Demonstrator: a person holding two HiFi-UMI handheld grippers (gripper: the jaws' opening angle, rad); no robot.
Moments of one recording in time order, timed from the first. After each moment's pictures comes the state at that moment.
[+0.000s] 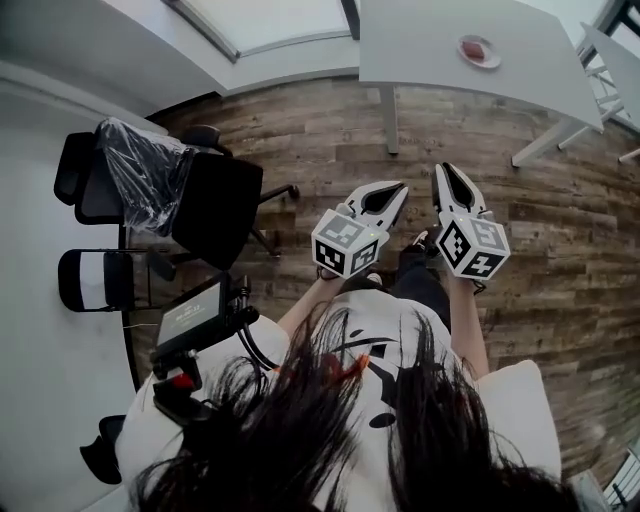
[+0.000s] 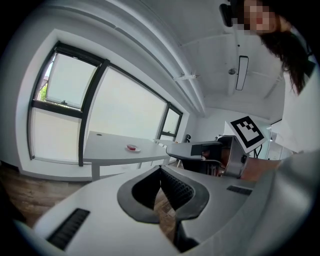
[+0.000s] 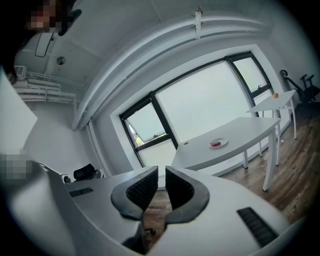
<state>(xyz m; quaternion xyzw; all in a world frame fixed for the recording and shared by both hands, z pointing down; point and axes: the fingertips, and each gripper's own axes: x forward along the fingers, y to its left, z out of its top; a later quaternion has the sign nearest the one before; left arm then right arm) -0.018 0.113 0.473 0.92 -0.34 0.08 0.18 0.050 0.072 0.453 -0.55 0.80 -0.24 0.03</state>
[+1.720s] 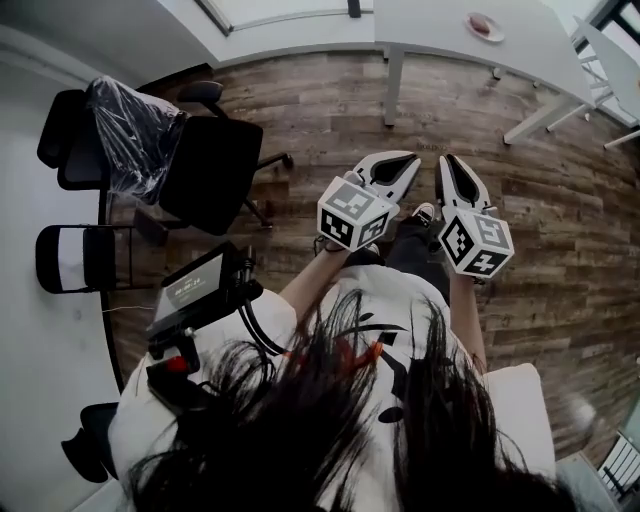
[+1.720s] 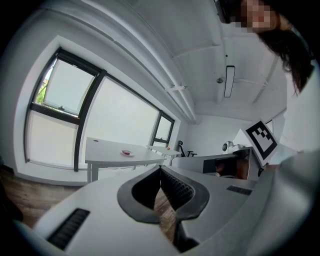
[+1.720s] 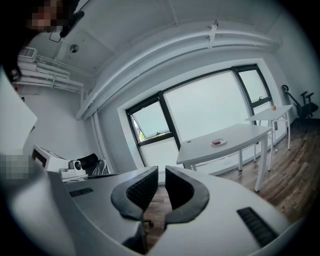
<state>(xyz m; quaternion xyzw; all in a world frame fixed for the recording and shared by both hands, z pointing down) -0.064 0.197 0.455 0.94 -0.32 0.04 0.15 -0.012 0.190 0.447 -0.56 0.80 -0.20 0.00</state>
